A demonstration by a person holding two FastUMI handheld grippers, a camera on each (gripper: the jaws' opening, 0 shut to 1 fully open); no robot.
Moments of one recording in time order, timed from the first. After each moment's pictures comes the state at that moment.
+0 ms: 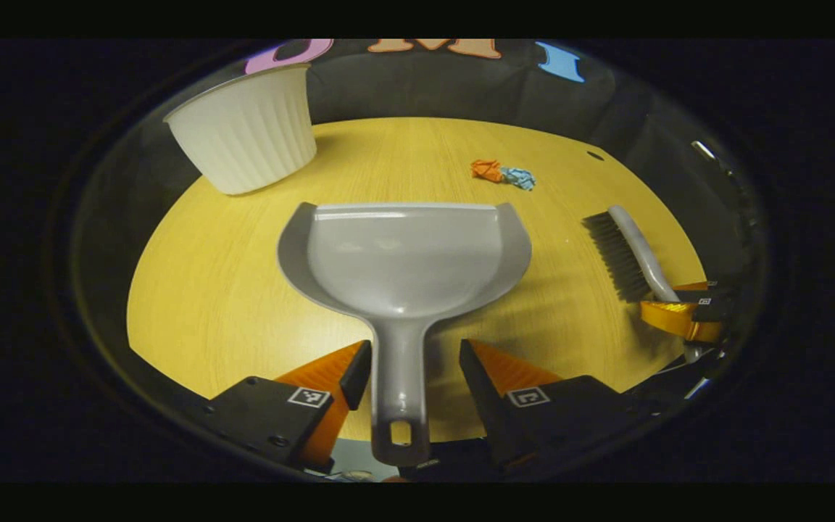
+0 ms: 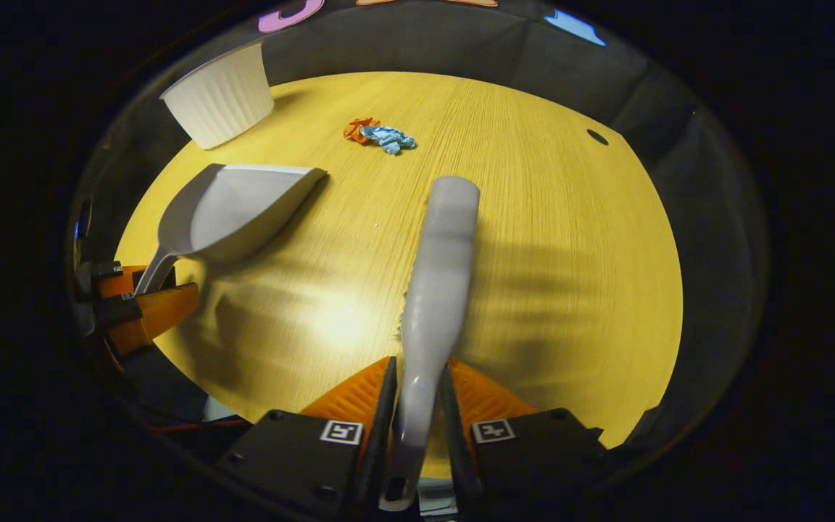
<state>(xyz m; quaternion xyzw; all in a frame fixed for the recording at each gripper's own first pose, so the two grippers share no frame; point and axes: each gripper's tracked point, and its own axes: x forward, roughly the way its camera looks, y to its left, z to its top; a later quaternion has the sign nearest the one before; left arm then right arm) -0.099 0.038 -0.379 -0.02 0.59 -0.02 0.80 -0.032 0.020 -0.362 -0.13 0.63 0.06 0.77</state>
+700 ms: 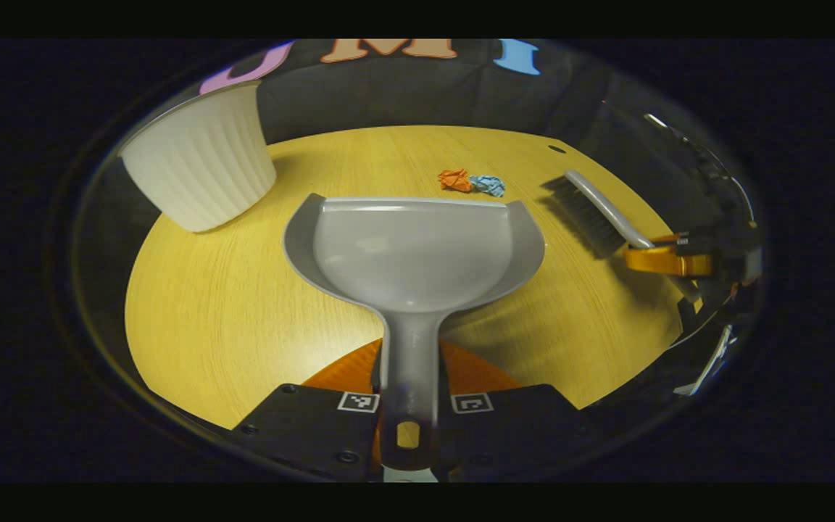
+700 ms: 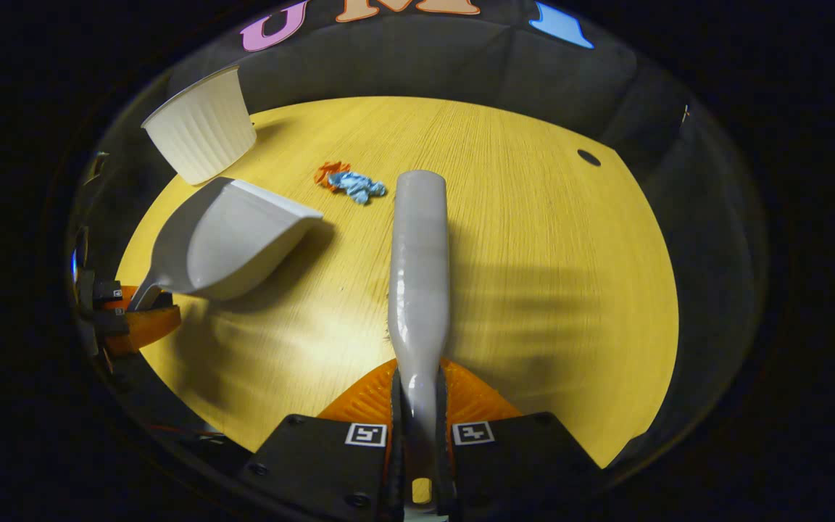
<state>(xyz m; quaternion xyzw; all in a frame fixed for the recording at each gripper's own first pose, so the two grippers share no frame) -0.064 0.043 -0.365 0.04 0.56 -0.13 0.82 0.060 0.006 -0.353 -0.13 0.57 0.07 0.81</state>
